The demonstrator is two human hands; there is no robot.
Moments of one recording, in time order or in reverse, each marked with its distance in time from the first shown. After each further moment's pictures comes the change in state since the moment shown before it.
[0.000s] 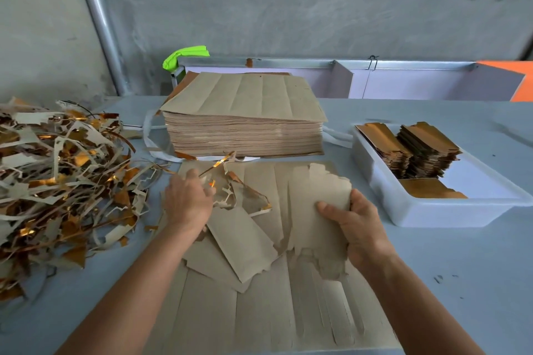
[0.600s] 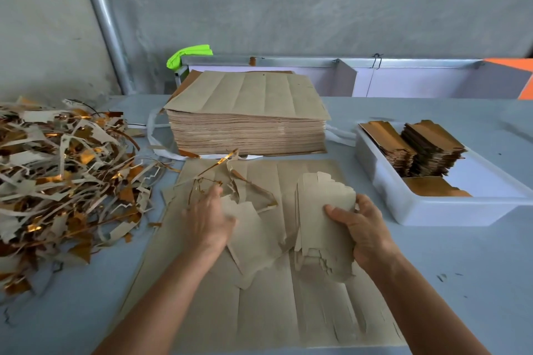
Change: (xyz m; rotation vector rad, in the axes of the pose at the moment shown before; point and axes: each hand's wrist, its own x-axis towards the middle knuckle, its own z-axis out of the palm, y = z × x) left_hand -0.032 -0.003 0.027 0.082 -0.147 0.024; right_hand 0.006 0.006 -0.009 0.021 0.068 0.123
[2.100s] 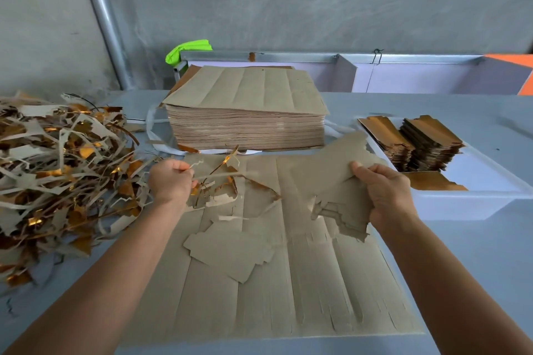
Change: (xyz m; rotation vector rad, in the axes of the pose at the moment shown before) left_hand 0.054 -0.018 -0.039 -0.741 0.205 -0.345; right_hand 0.017 -0.042 -0.008 -0.071 0.220 -0.128
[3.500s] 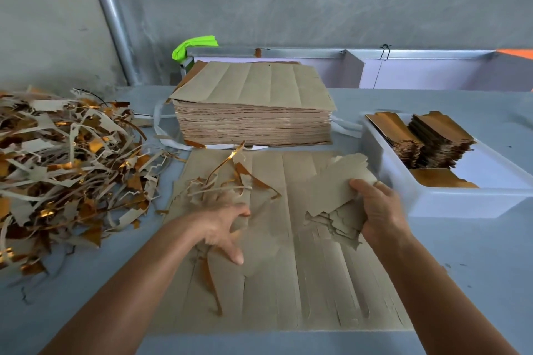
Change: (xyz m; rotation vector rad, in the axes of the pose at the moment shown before) left_hand -0.055 -0.007 -0.006 1.197 -1.052 0.374; right_hand -0.005 0.036 0.008 0.155 -0.012 0.104
